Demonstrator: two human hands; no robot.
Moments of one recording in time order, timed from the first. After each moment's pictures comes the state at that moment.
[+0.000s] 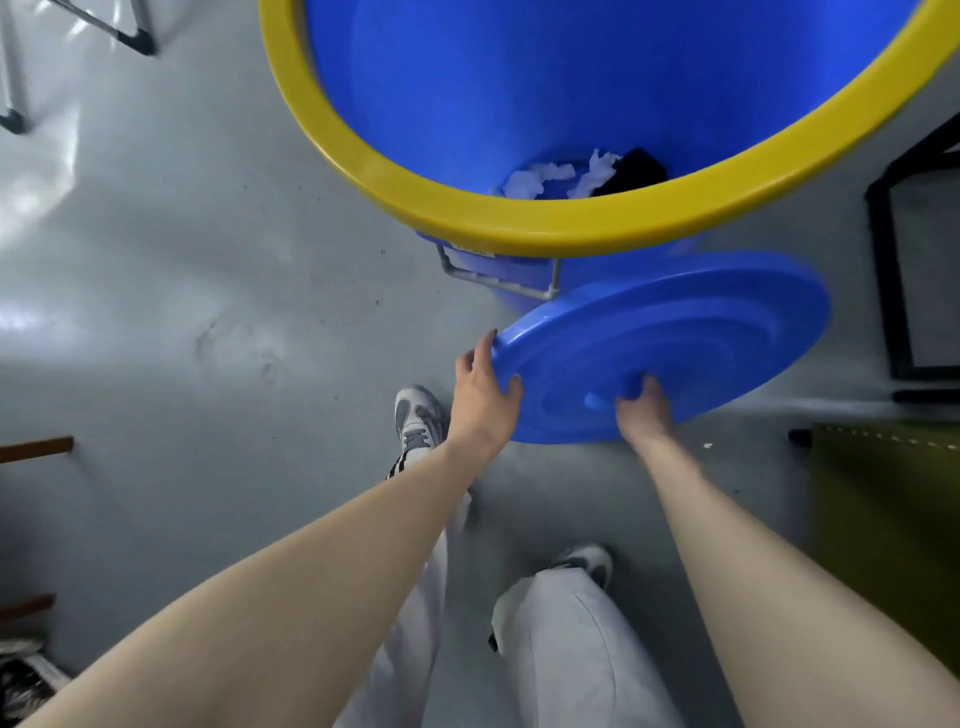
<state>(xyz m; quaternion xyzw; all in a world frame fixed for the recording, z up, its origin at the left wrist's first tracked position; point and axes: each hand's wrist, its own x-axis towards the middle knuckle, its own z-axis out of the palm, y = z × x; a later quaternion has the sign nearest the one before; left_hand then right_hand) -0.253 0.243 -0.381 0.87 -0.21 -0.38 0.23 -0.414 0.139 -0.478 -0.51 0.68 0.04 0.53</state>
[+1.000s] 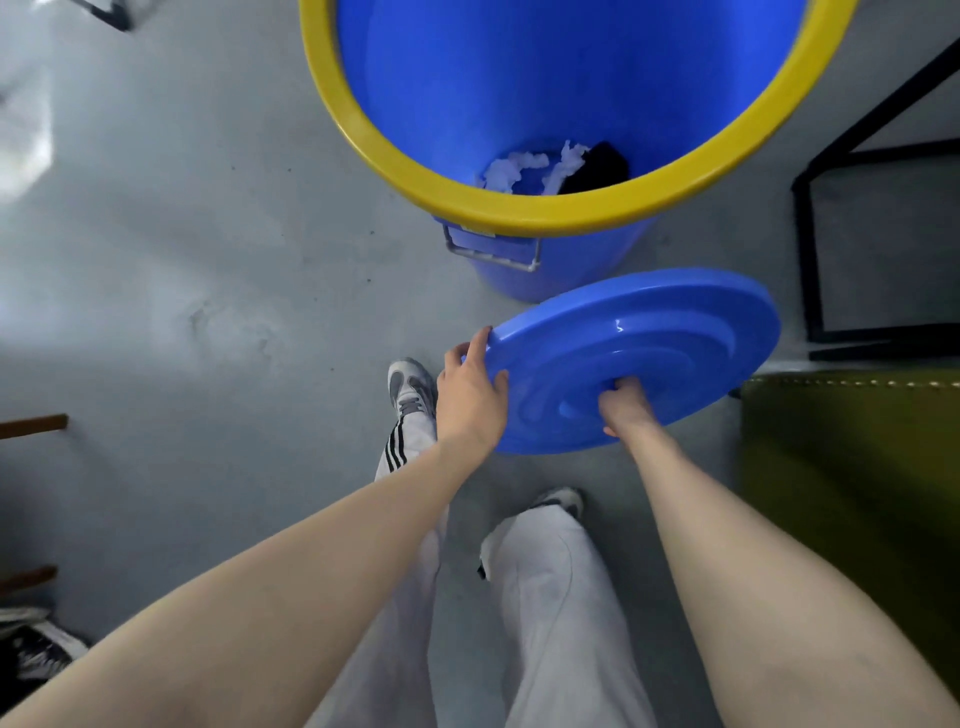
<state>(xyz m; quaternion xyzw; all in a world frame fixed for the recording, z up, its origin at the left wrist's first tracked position) -0.289 0.280 -0.275 0.89 -0.25 -0.34 0.20 -0.447 0.174 -0.372 -0.48 0.67 0.10 0.56</state>
